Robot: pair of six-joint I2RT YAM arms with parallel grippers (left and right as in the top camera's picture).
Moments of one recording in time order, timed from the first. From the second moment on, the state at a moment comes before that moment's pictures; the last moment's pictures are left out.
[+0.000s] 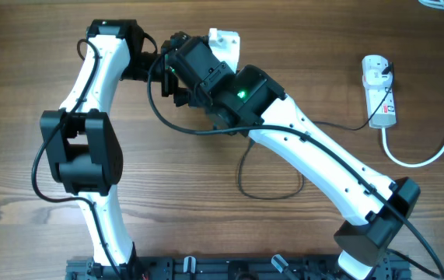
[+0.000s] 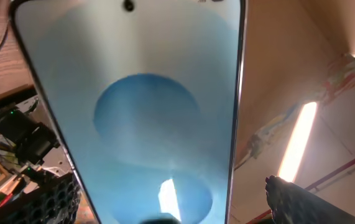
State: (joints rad) left arm -0.07 2.18 1.87 -1.50 1.50 -0.50; right arm 0.84 1.88 1.97 -1.09 0.42 0.82
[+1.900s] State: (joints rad) left arm -0.07 2.17 1.87 -1.52 1.52 -0.56; right arm 0.82 1.88 1.97 -1.01 0.36 2.06
